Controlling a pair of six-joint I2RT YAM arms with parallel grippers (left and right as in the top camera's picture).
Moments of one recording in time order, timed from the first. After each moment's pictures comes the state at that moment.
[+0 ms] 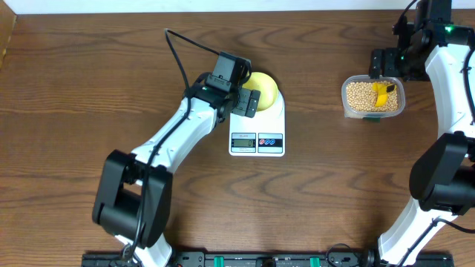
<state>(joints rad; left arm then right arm) -0.43 1.83 1.29 -0.47 -0.03 -0.10 -0.14 2.00 1.83 -1.05 -0.03 -0.05</state>
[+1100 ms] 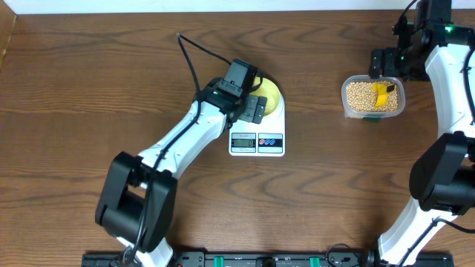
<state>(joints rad) -0.49 1.81 1.29 -0.52 -0.09 -0.17 -0.14 2.00 1.83 -1.05 -0.03 -0.05</state>
